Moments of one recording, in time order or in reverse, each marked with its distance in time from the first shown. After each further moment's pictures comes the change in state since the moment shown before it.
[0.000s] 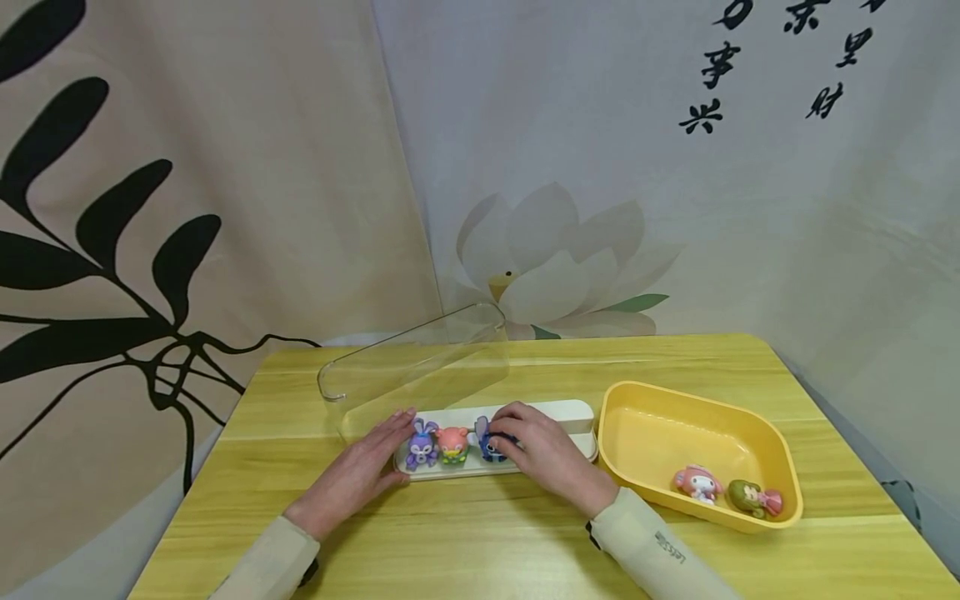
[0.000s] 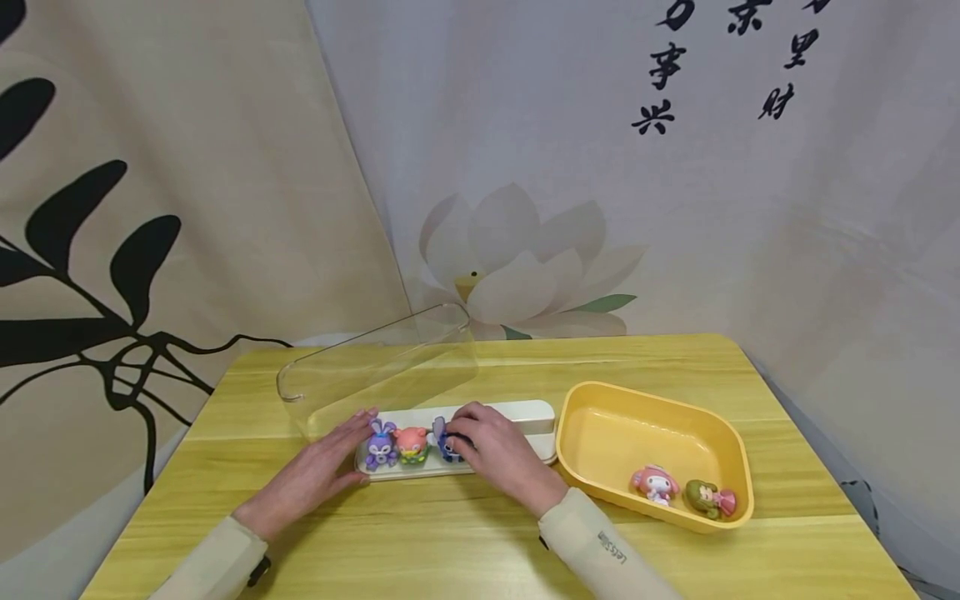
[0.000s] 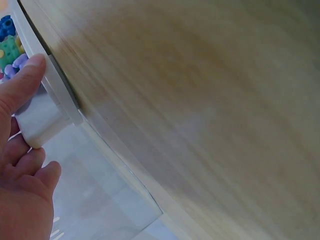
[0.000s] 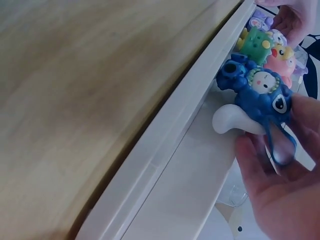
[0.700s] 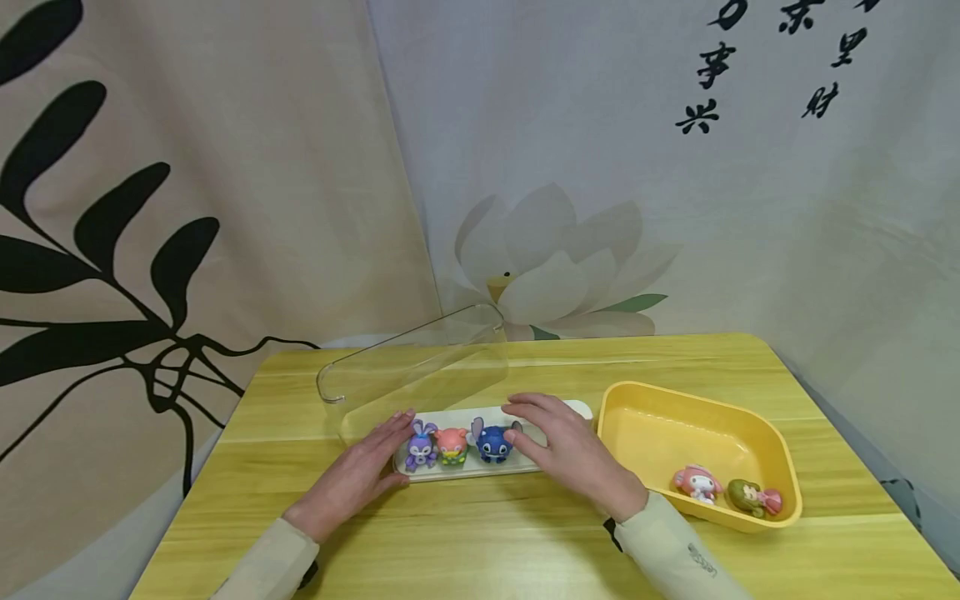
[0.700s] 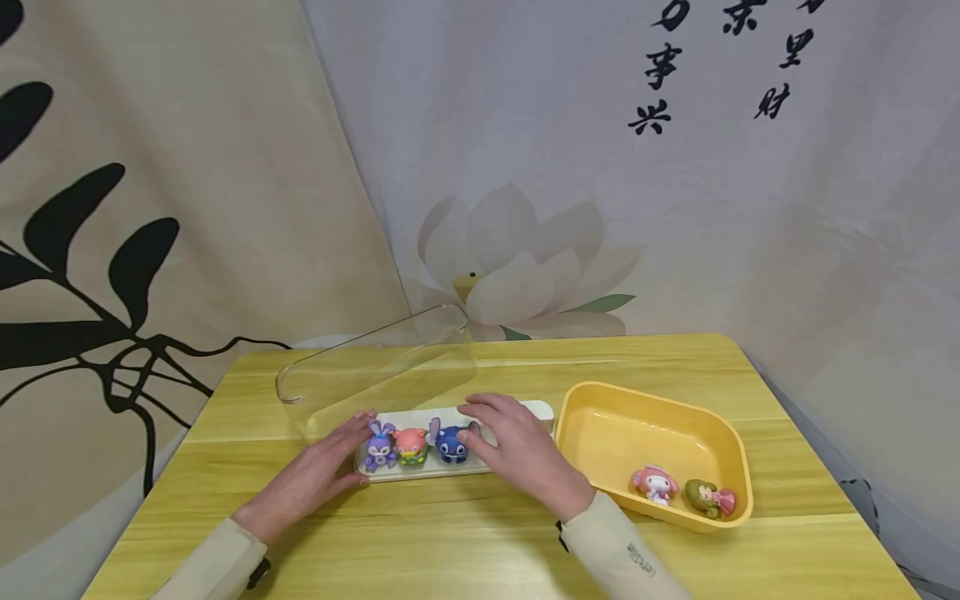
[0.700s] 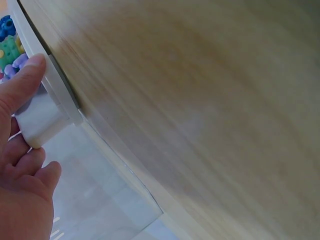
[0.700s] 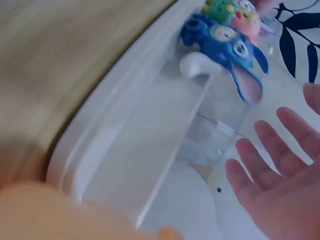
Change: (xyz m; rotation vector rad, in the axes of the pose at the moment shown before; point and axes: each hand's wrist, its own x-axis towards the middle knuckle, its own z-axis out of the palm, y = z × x) left_hand 0.000 -0.001 0.001 0.012 -0.005 -0.005; right_hand -0.016 -0.005 -0.034 0.039 0.067 0.093
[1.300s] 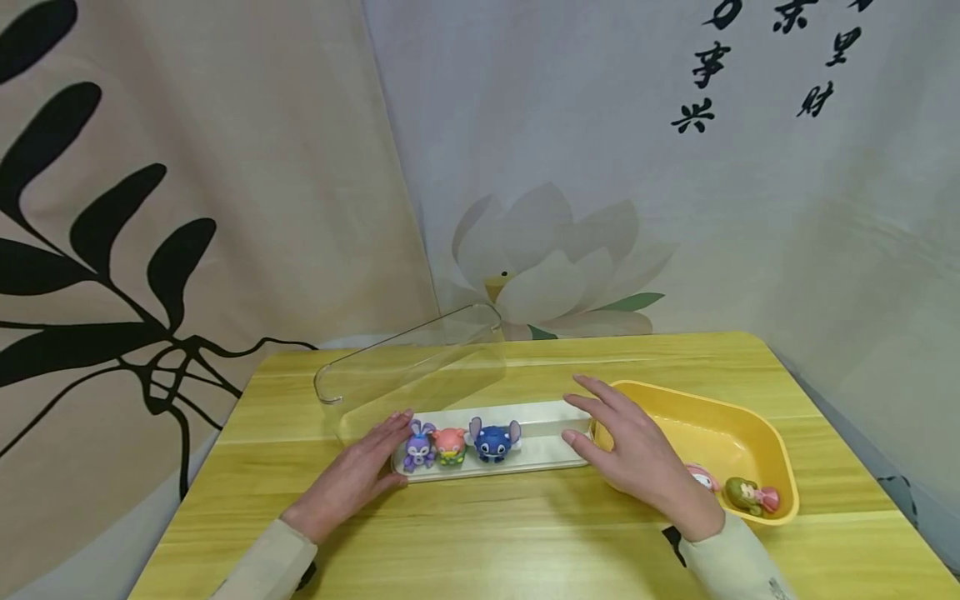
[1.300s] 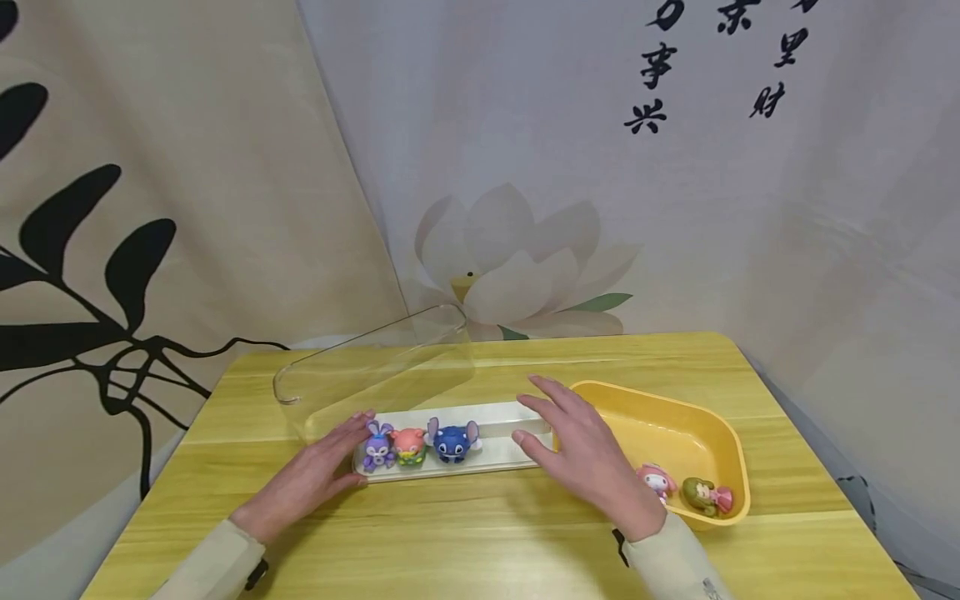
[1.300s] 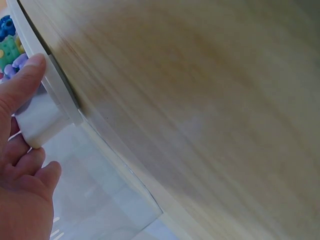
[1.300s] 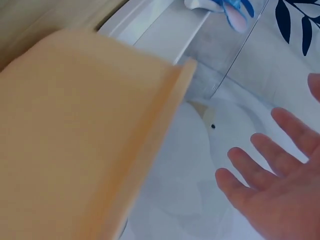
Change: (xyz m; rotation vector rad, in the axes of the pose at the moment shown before) left_hand 0.000 0.000 0.000 0.014 0.006 0.007; right_hand -0.044 0.022 -0.056 -0.105 0.098 0.065
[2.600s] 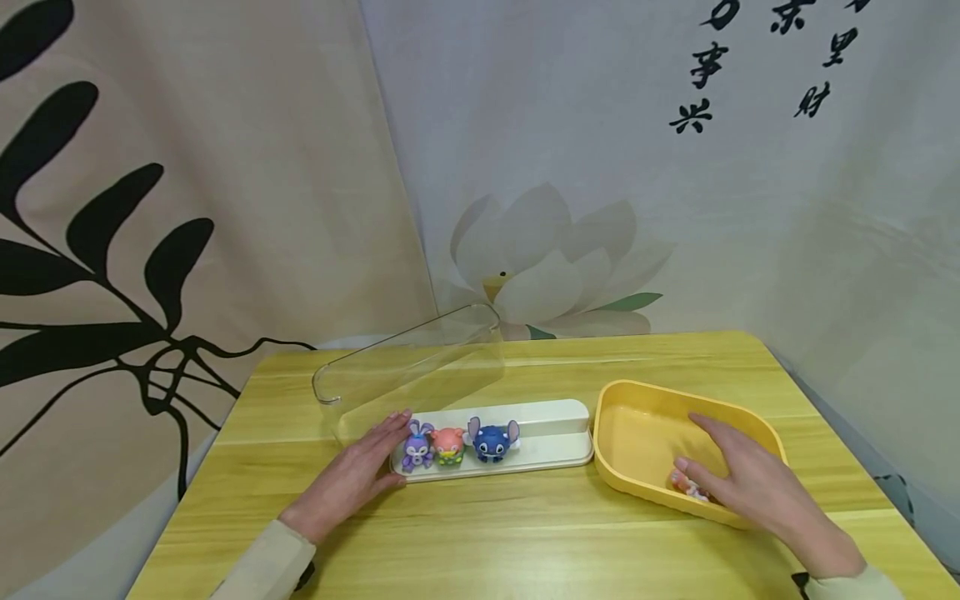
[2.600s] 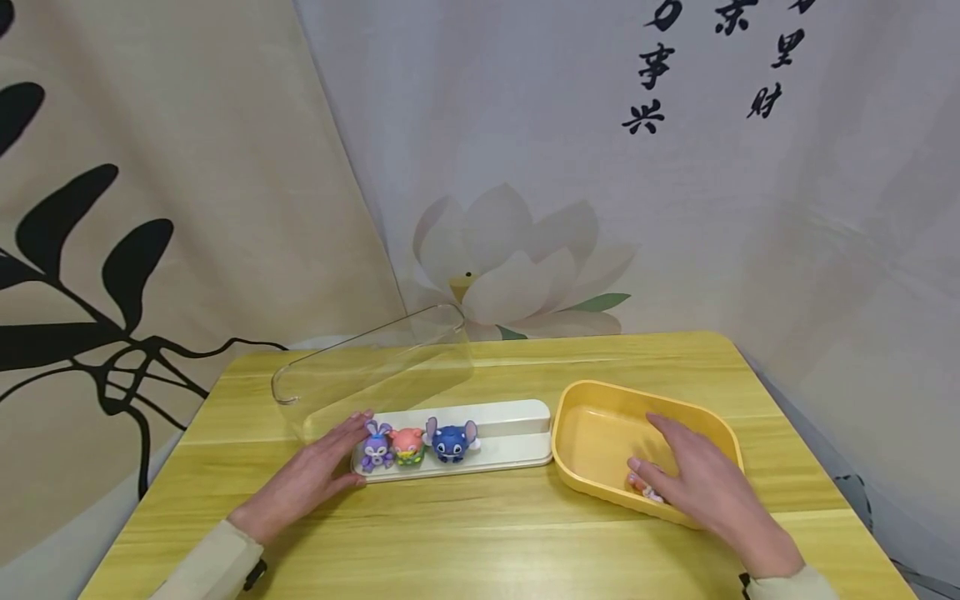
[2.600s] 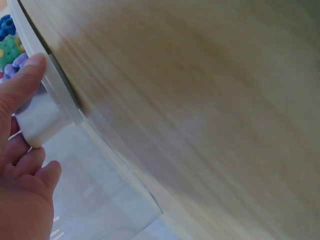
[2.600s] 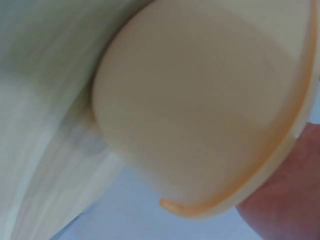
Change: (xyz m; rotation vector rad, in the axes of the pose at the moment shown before) left_hand 0.000 0.000 -0.001 -0.007 -0.019 -0.019; right_hand -0.081 0.096 -0.061 -0.148 -0.205 0.315
